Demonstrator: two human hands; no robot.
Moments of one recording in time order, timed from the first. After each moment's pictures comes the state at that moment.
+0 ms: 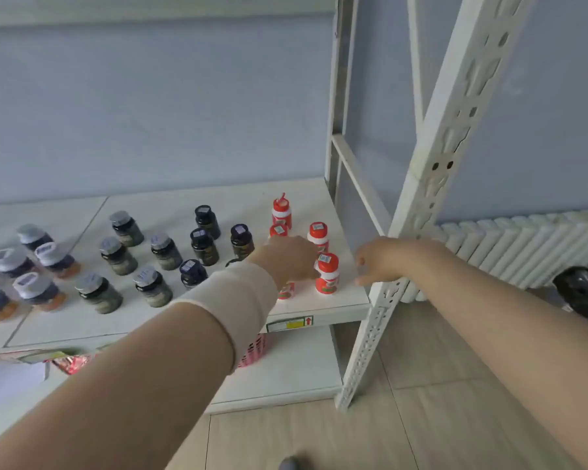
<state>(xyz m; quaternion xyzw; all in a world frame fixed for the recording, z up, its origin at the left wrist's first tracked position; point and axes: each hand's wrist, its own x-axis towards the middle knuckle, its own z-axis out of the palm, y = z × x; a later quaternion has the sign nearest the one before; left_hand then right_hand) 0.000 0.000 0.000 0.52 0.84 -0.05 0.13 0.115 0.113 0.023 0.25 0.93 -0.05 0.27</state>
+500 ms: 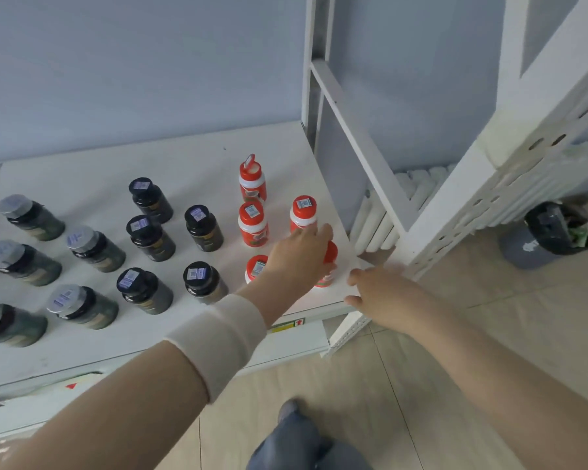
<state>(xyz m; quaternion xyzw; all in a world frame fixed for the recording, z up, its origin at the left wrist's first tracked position) -0.029 0.062 -0.077 0.54 0.82 0.09 0.13 0.099 0.124 -0.066 0.31 0.90 -0.15 0.25</state>
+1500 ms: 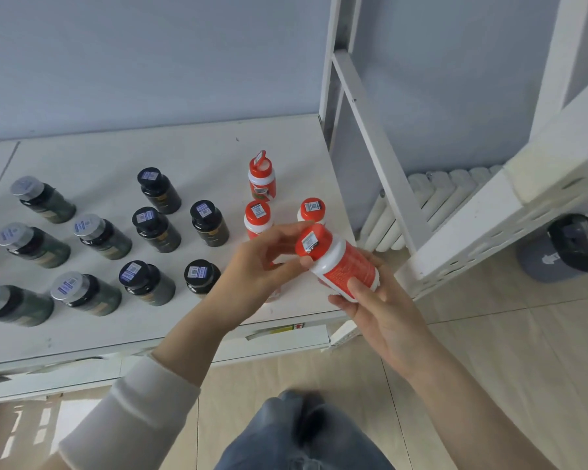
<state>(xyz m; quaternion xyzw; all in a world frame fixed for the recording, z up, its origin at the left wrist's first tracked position) -0.040 -0.003 -0.037 0.35 0.64 0.57 0.38 0.108 0.109 -0.068 0.25 0.42 -0.86 -0.15</state>
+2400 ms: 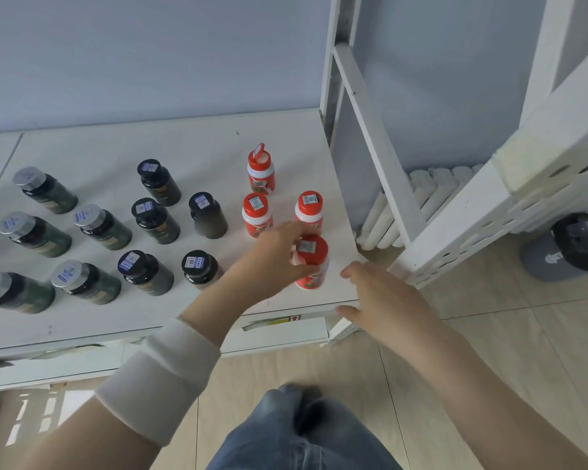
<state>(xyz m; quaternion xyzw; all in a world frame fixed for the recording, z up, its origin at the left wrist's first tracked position) -0.038 0.029 -0.048 0.43 0.82 0.27 0.27 0.108 0.119 -0.044 0.27 0.94 -0.19 0.13</state>
